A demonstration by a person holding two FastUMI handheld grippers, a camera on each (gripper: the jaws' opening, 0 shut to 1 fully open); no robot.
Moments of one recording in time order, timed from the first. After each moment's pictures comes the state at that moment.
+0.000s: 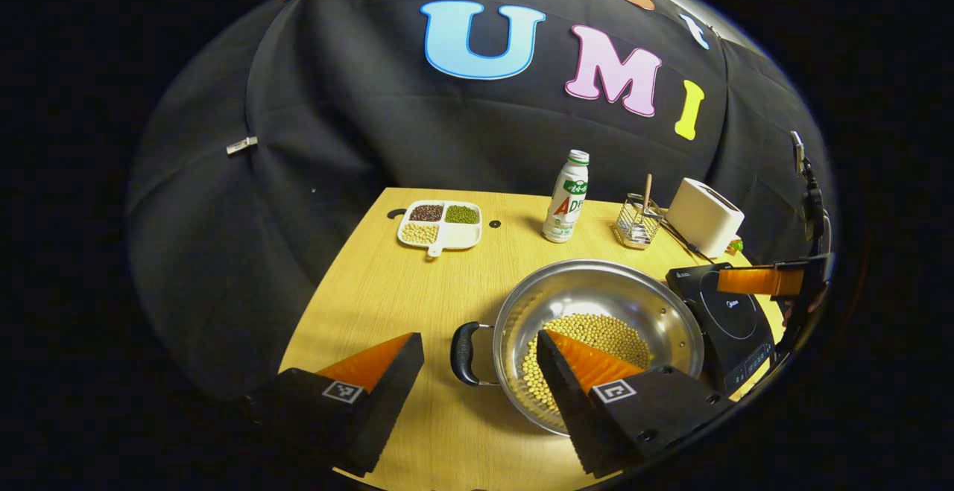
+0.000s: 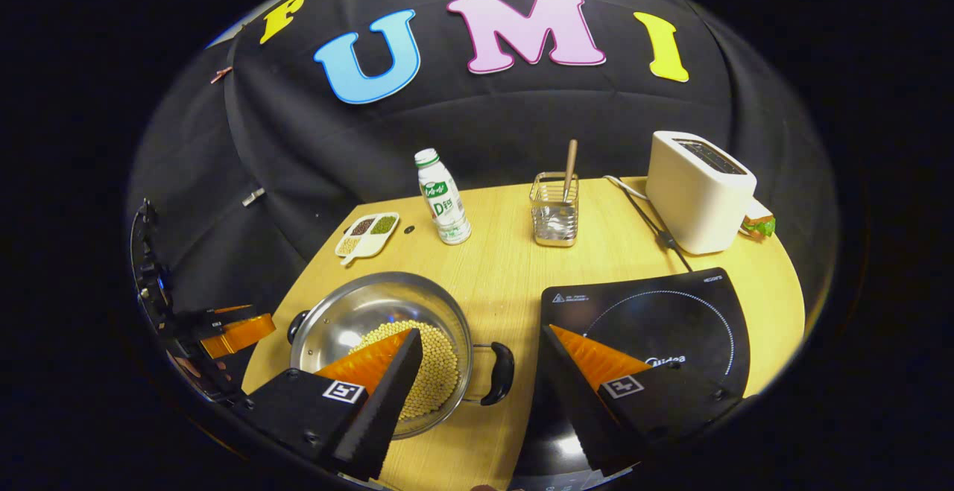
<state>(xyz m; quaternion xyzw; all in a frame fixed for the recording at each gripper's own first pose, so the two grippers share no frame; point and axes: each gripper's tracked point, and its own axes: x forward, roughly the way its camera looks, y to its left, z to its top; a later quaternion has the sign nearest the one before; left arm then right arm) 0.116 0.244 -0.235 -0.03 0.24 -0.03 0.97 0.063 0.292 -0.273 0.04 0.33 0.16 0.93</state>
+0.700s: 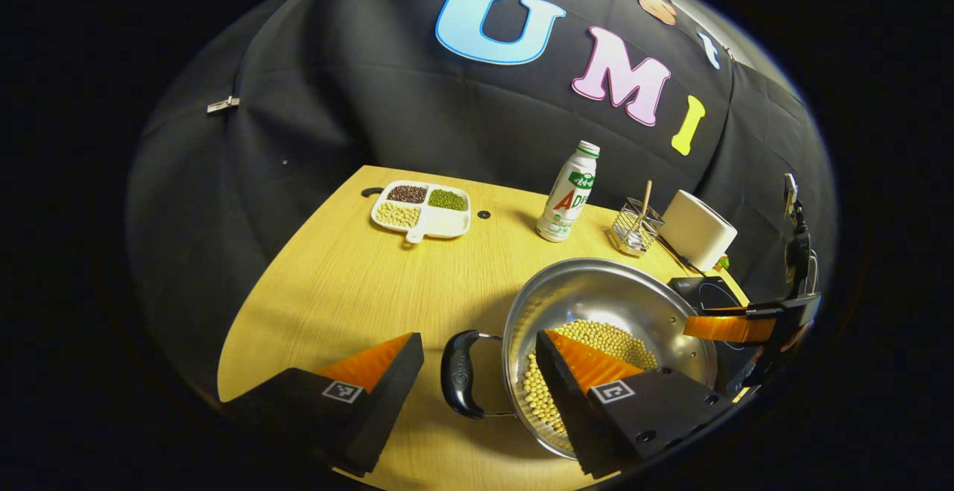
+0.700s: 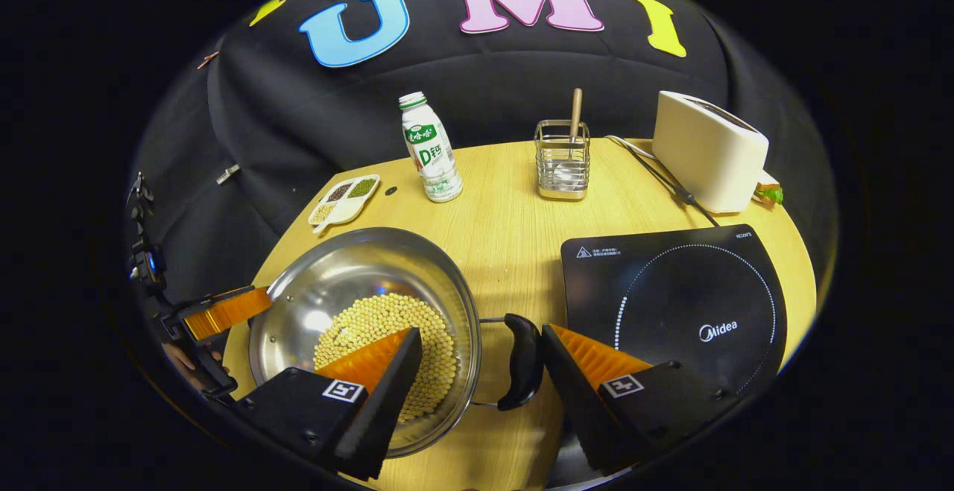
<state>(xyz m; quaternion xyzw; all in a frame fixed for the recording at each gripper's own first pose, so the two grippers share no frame) 0.157 0.245 -0.282 -0.09 0.24 -0.08 0.96 0.064 0.308 -0.342 0.03 0.37 0.14 0.92</state>
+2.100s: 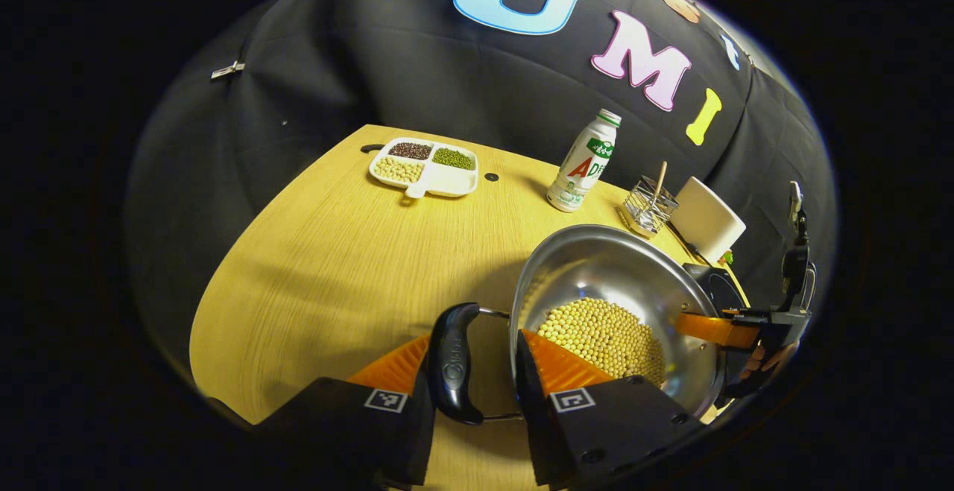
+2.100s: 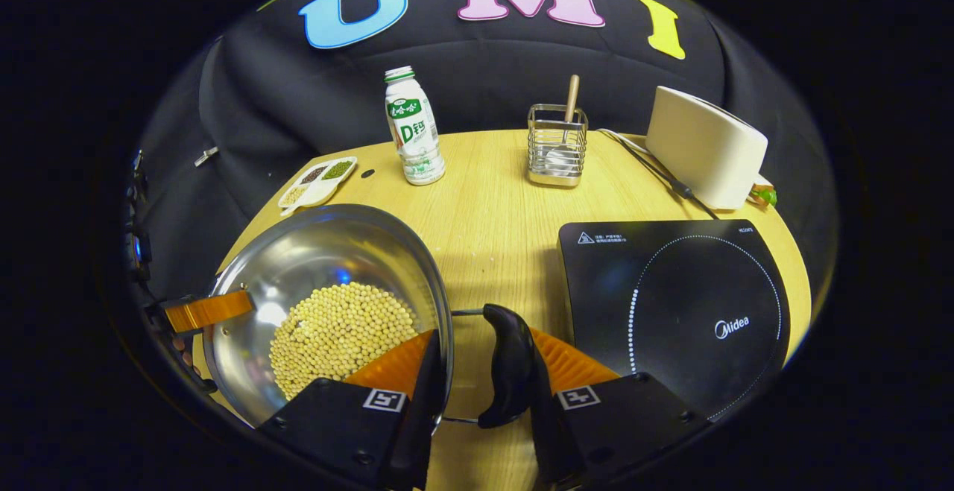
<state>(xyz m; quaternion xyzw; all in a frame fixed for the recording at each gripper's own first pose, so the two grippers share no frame) 0.164 0.242 -0.318 -0.11 0.29 -0.07 0.95 0.075 0.306 -0.378 -0.01 0.37 0.11 0.92</state>
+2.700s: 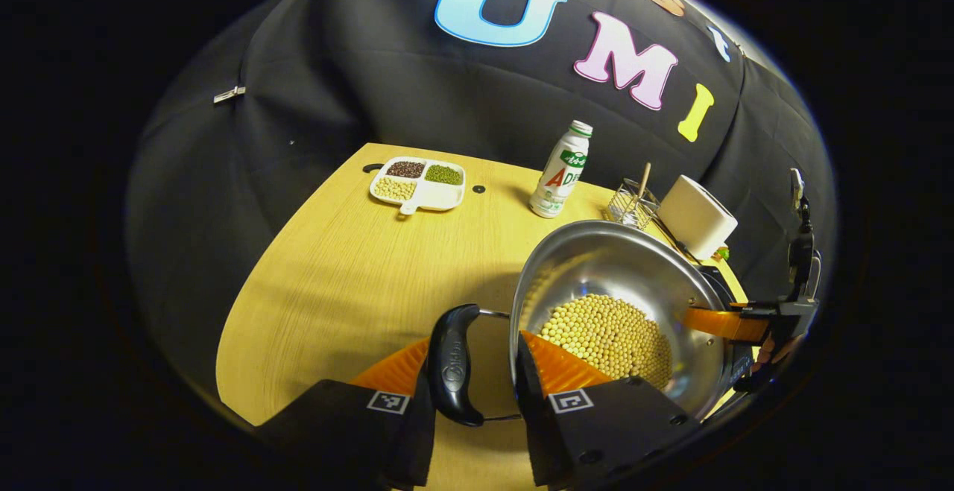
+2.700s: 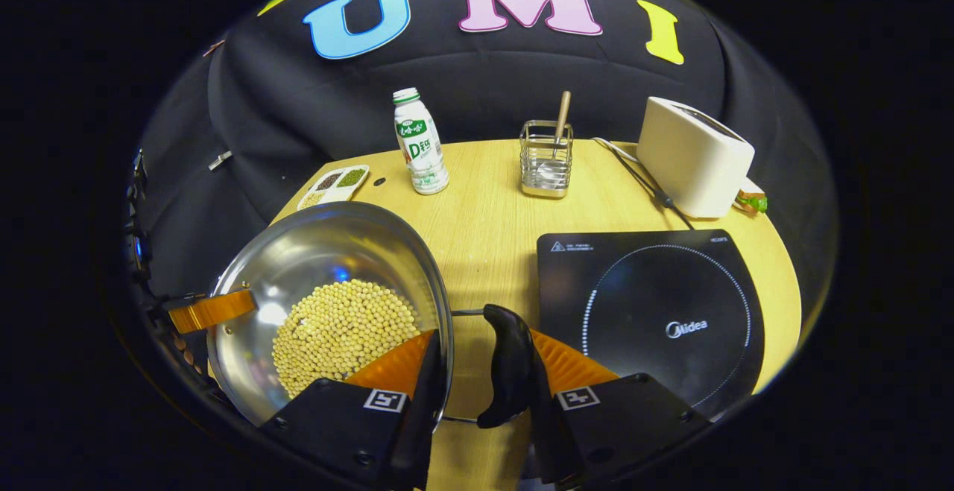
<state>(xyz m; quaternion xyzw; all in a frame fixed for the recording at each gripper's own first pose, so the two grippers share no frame) 0.121 0.213 -0.265 -0.09 0.29 -0.05 0.95 0.050 0.279 -0.322 0.00 0.37 0.12 0.92</state>
